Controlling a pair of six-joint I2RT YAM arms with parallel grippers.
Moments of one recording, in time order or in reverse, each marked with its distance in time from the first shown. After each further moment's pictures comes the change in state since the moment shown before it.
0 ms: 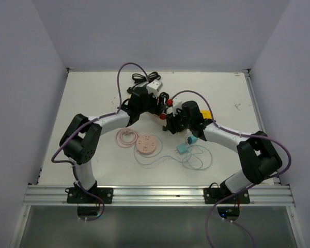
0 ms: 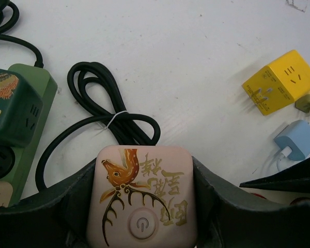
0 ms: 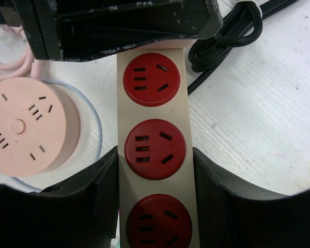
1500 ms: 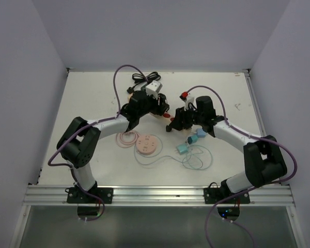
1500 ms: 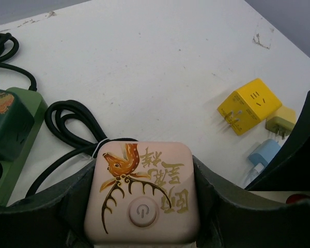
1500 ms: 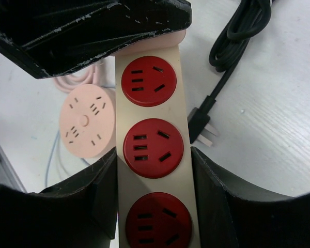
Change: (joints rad) left arm -0.029 -0.033 -0.048 0.134 -0.008 -0.034; right arm -0.186 -0.058 -0.005 -0.042 -0.290 0.191
